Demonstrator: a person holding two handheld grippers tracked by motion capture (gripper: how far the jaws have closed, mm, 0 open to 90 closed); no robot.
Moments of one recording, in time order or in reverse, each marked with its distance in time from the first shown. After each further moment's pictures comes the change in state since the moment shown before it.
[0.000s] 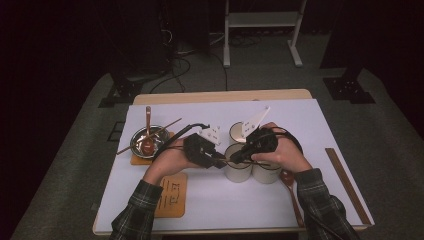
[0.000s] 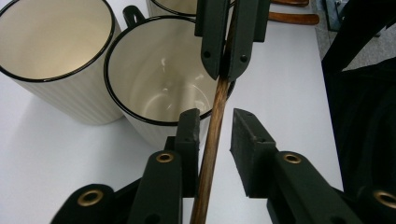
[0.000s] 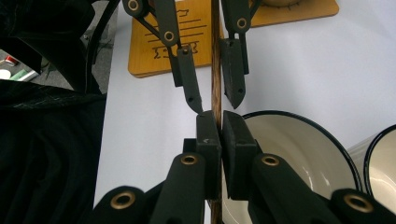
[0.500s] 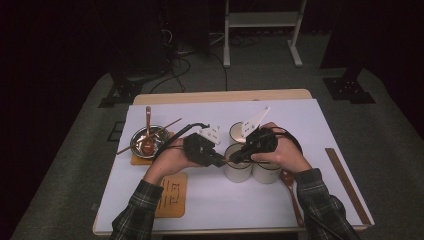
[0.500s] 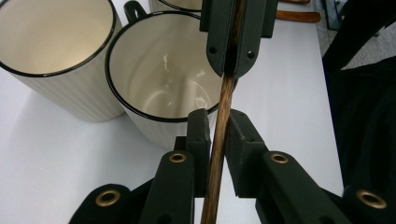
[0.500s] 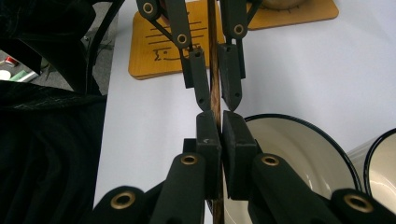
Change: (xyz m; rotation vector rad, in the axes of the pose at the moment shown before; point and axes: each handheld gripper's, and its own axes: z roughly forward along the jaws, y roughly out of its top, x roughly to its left) left arm 0.002 -0.001 0.001 0.008 -0.007 0.000; right arm 0.000 0.001 0.000 -0.006 0.001 -0.005
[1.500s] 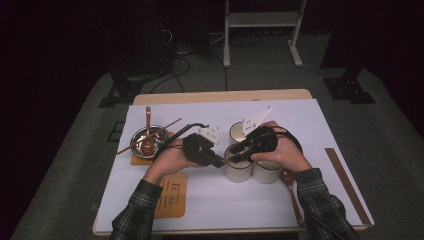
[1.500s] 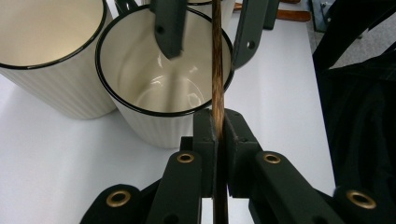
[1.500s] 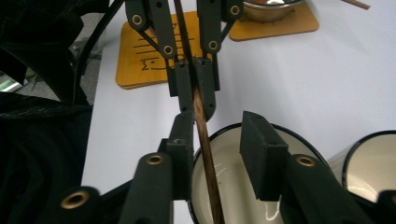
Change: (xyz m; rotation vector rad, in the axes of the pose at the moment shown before) left arm 0.004 -0.005 0.001 -0.008 -0.043 -0.019; right arm -0.004 -0.002 0.000 -0.055 -0.055 -0.001
